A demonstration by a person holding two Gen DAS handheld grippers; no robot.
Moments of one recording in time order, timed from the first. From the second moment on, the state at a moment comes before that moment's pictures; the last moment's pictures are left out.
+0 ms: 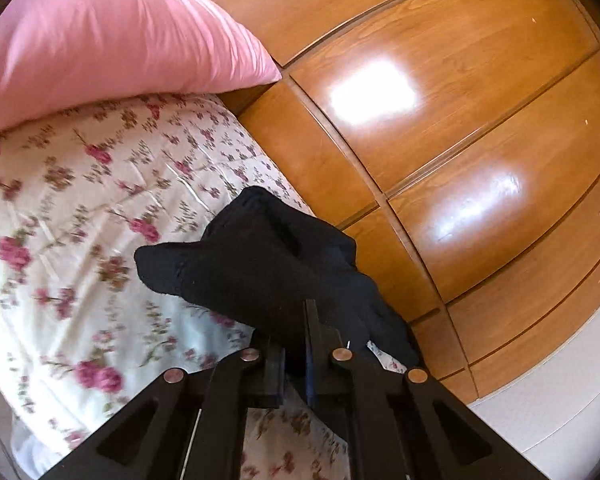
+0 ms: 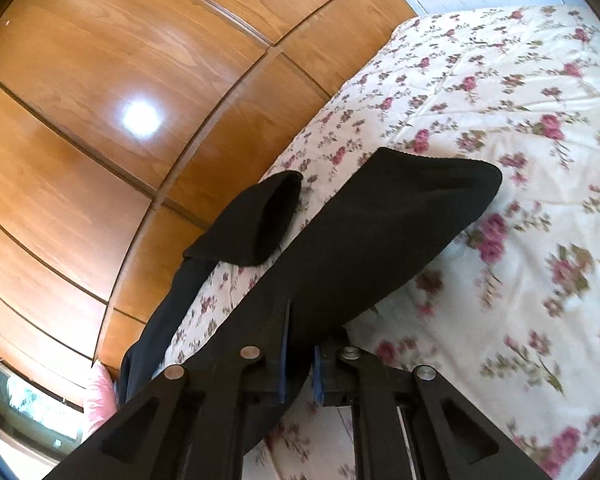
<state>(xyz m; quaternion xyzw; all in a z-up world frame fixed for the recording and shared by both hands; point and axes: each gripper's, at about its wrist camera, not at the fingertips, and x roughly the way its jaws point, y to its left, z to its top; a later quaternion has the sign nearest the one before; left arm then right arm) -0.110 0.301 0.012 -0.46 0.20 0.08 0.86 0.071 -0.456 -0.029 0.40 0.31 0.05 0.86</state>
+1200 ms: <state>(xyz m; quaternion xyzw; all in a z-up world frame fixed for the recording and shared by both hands) -0.128 0.280 0.045 -0.28 0.18 0.23 0.92 0.021 -0.477 -0.009 0.25 0.28 -0.21 0.90</state>
